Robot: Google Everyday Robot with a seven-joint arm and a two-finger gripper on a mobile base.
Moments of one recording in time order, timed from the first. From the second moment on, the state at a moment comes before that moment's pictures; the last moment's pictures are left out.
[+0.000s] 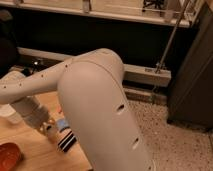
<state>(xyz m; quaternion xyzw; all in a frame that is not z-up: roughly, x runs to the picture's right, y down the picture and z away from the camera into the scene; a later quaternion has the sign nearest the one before) -0.242 0.186 0.639 -0.34 0.32 0.26 0.84</state>
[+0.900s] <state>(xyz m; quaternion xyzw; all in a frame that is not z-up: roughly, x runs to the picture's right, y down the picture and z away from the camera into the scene) -0.252 0.193 0.632 -0.33 0.34 0.19 0.86</state>
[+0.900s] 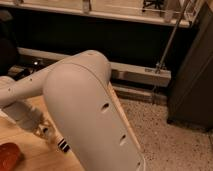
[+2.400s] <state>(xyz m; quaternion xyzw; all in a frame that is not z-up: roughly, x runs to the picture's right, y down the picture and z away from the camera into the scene) -0.255 0.209 0.615 -0.30 0.36 0.12 0.88</state>
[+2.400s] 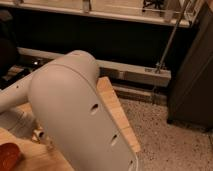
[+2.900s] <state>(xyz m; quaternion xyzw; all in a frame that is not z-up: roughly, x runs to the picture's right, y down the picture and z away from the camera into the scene) -0.256 0.212 0.617 -0.30 0.36 0.11 0.88</state>
